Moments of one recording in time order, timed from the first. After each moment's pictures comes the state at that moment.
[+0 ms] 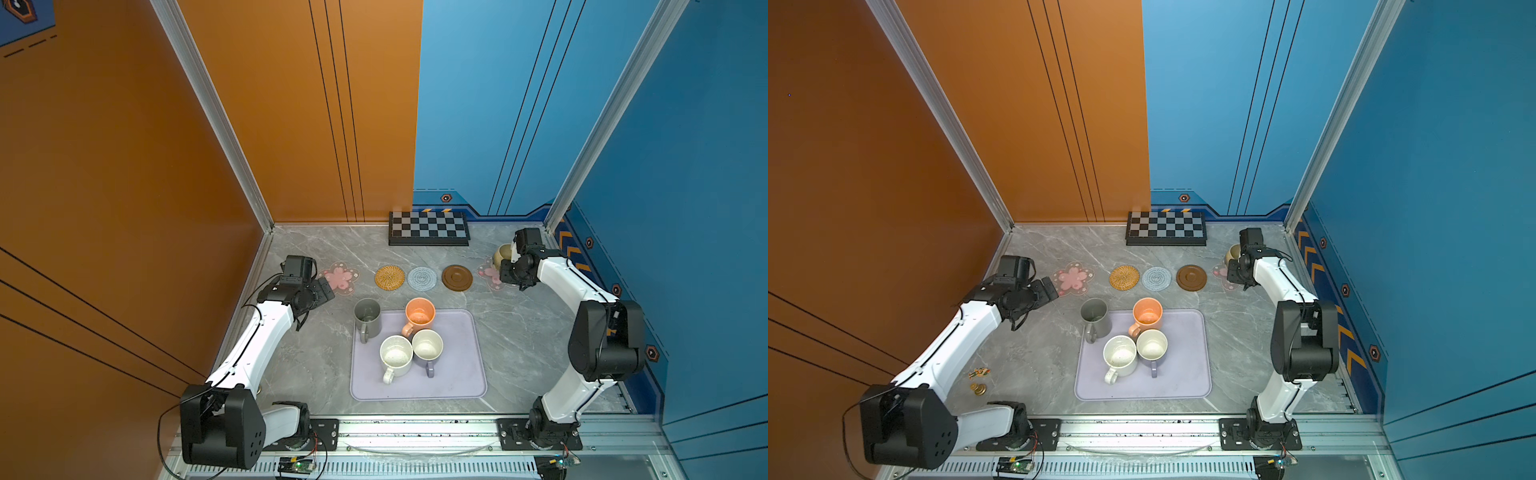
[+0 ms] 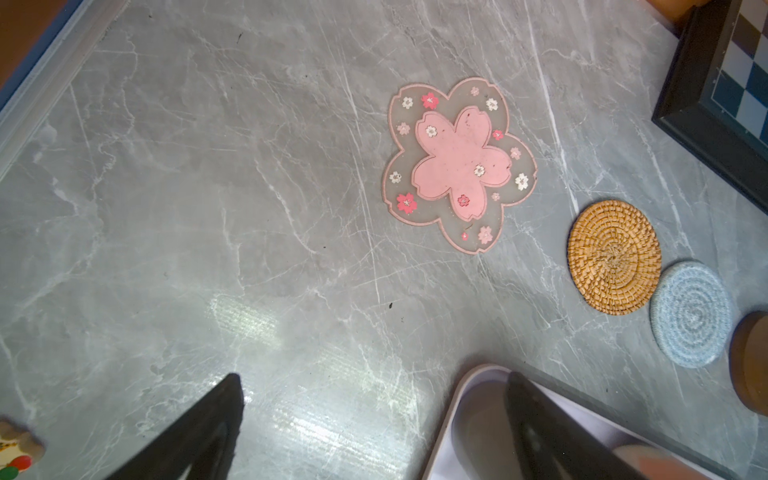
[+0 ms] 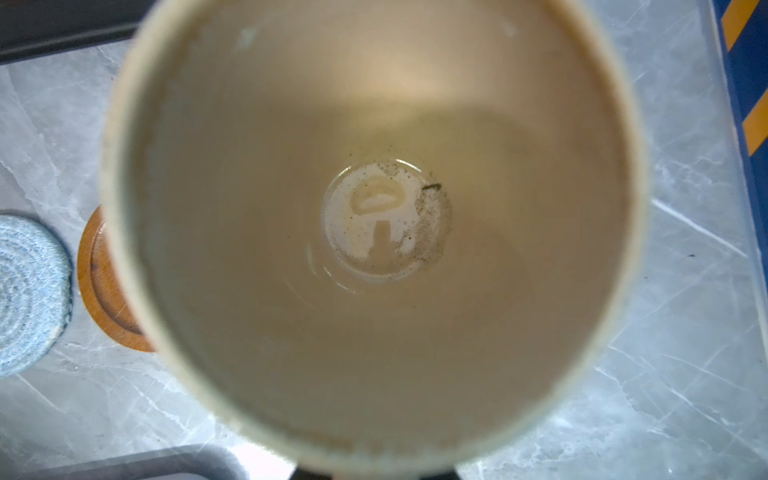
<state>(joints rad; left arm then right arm) -0.07 1.26 0.98 -0.72 -0.12 -0.60 -0.01 1.74 1.30 -0.64 0.02 0.16</state>
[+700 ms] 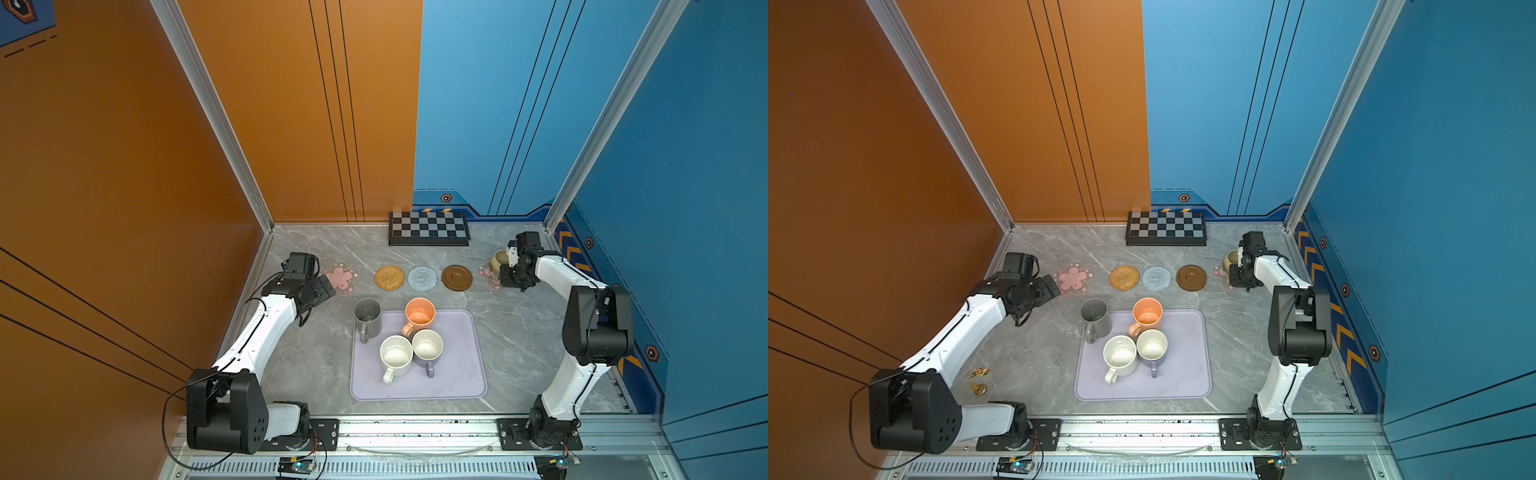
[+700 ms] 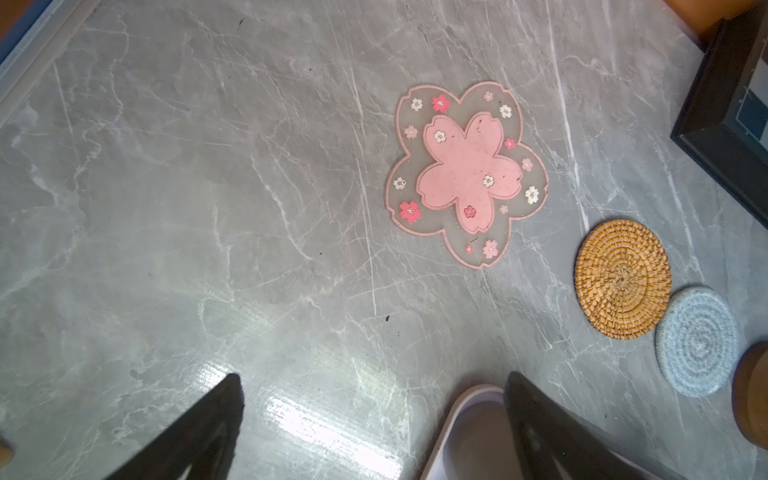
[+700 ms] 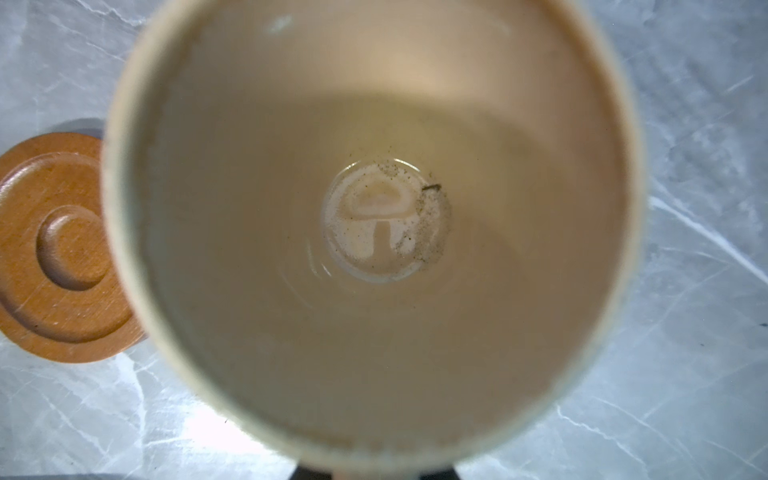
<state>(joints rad) -0.07 1.33 1.00 -0.71 -0.13 -0.65 -0.04 1.85 1.32 -0.61 -0.02 0.02</state>
